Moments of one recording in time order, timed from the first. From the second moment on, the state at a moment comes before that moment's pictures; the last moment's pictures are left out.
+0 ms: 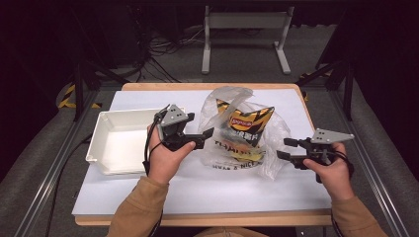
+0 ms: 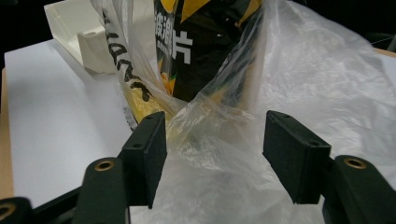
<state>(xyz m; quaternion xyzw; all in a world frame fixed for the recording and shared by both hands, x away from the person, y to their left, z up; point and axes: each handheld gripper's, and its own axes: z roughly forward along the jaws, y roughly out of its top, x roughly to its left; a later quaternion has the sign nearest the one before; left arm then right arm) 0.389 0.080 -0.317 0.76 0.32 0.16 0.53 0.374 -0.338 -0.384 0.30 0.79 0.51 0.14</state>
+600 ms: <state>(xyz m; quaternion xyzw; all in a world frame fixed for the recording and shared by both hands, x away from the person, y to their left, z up) 0.422 0.075 -0.295 0.75 0.31 0.18 0.55 0.390 -0.323 -0.415 0.31 0.81 0.49 0.13</state>
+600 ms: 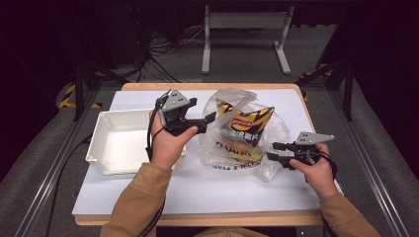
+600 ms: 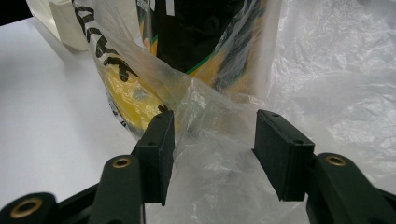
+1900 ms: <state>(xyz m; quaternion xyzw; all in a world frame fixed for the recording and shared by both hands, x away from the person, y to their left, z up) 0.448 0.099 -0.315 0.74 0.38 0.16 0.54 0.380 -0.329 -0.399 0.29 0.79 0.52 0.15</state>
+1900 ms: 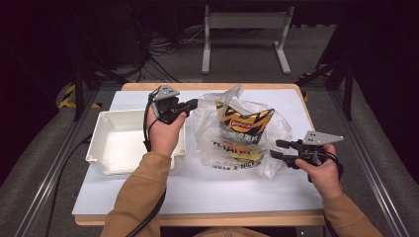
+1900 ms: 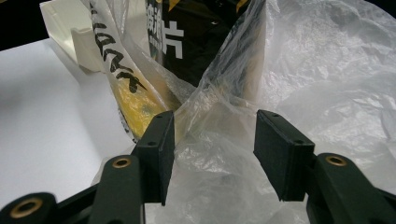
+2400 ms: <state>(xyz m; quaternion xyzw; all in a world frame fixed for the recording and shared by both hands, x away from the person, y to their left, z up) 0.454 0.097 -0.348 0.77 0.43 0.14 0.45 0.379 -0.327 -0.400 0.29 0.79 0.52 0.15</state>
